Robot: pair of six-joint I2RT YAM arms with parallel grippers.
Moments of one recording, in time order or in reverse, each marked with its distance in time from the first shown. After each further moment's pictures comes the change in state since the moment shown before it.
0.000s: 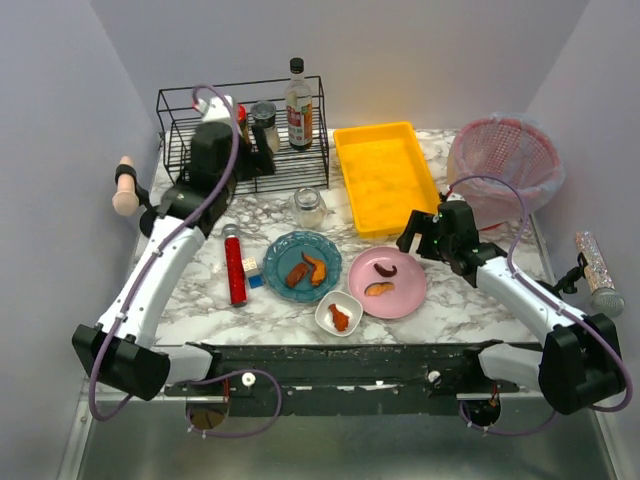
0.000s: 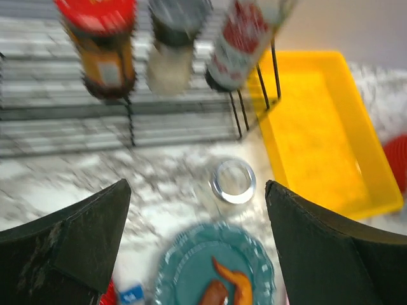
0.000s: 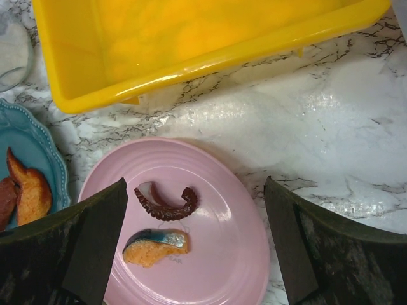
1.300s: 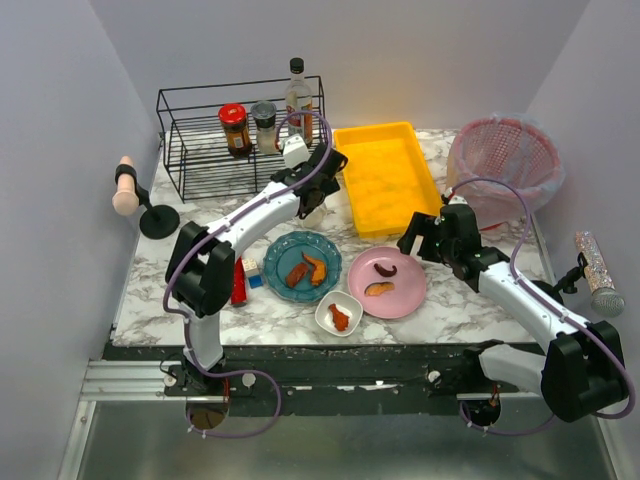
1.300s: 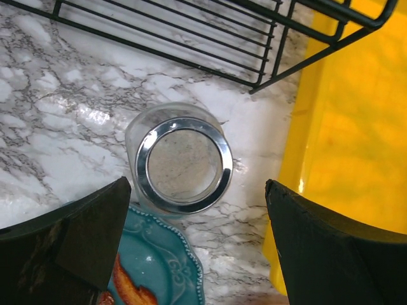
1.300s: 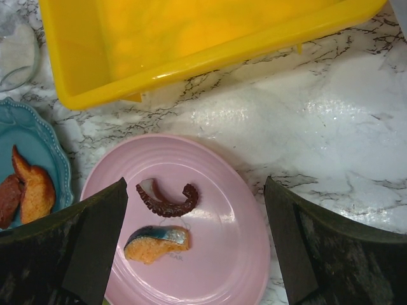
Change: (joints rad) left arm -0.348 0.568 0.146 -0.141 -0.405 -0.620; right arm 0.000 -0.040 -0.031 0.014 -0.004 0.008
